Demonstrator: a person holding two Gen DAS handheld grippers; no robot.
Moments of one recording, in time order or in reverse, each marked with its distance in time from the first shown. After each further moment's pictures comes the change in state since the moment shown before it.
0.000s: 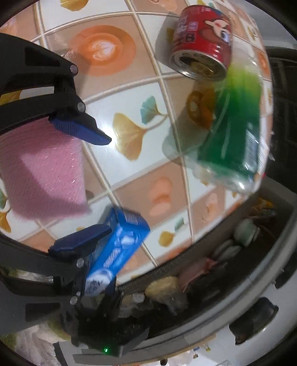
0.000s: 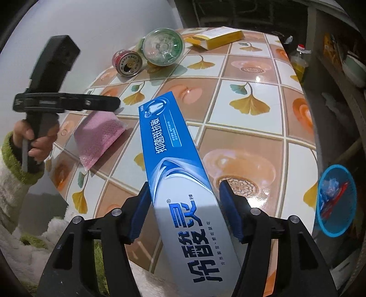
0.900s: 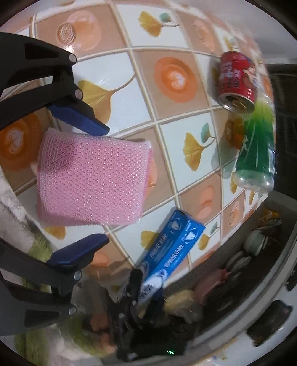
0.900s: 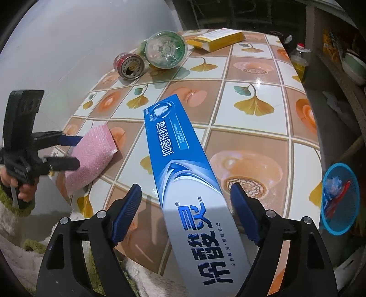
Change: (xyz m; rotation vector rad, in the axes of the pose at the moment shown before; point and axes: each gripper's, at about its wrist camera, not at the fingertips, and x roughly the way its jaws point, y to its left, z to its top) left arm -0.031 -0.035 -0.087 0.044 -0.009 0.190; right arm 0.000 0.006 0.001 0.024 -0.011 0.001
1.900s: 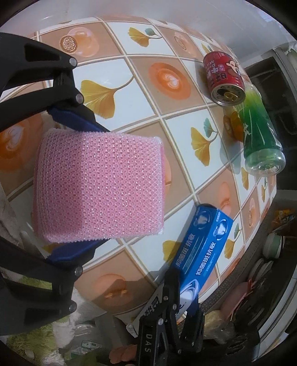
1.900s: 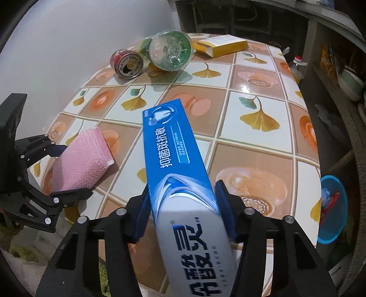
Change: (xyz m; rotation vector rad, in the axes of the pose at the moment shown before) left arm 0.020 -0.030 -0.018 0.115 0.012 0.217; right arm 0.015 0.019 0.005 -0.066 -0.028 -0.108
